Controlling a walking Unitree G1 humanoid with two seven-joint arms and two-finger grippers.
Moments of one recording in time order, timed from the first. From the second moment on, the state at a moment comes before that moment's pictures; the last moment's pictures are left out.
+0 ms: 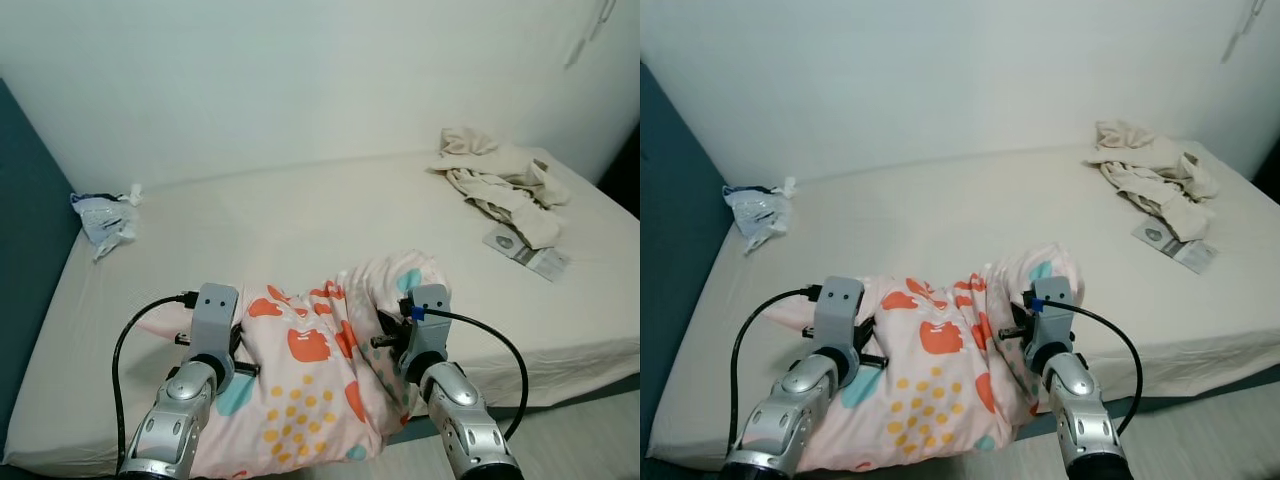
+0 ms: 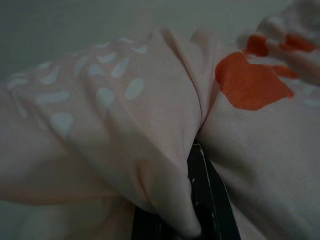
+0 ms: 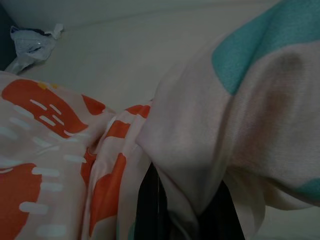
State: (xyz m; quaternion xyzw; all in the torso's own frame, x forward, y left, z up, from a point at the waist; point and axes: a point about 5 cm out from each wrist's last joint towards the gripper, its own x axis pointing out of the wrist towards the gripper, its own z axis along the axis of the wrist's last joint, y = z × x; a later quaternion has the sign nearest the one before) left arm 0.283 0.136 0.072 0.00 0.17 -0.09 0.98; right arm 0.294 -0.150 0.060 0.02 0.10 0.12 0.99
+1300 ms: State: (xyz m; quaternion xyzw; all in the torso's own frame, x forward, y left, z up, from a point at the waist) left arm 0.285 0.154 0.071 -0.03 0.17 -0.05 0.98; right arm 0.294 -0.145 0.060 0.03 0.10 0.14 0.99
